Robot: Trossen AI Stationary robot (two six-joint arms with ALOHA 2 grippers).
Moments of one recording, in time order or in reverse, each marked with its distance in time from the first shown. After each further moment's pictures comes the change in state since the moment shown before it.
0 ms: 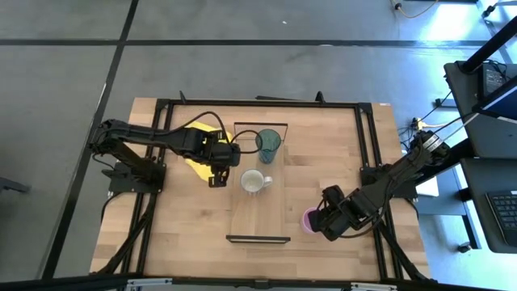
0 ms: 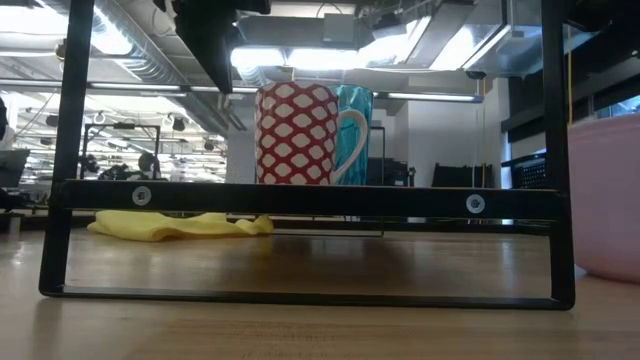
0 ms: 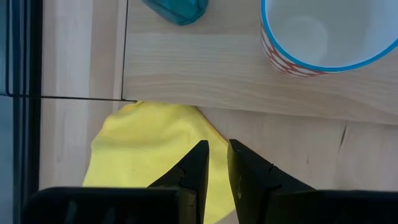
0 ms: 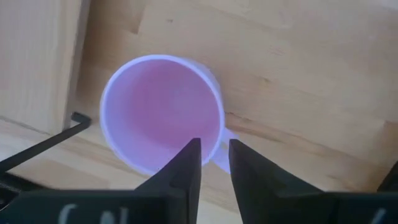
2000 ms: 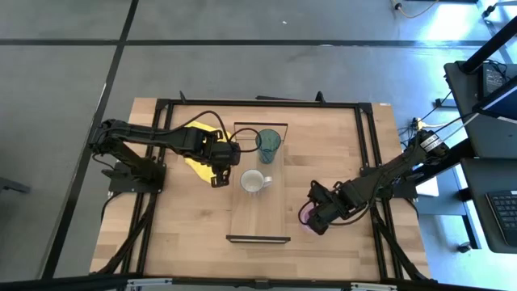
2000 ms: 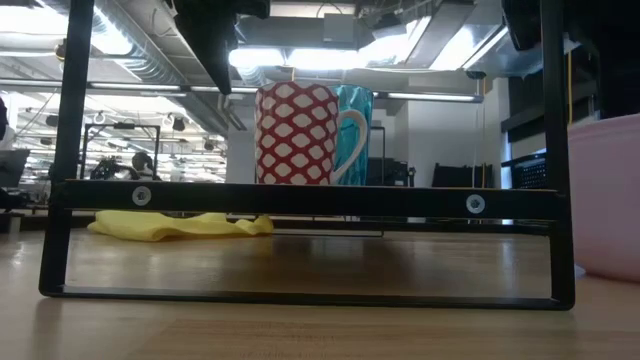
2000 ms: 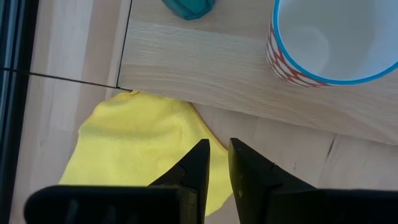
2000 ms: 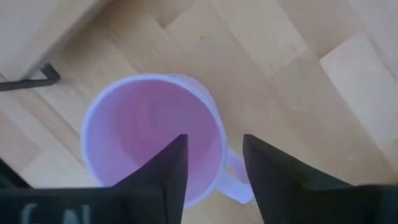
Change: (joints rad) left arm 0.007 0.000 -0.001 0.002 0.019 -0.118; right arm -0.120 0.001 -0.061 0.085 0.005 -0.704
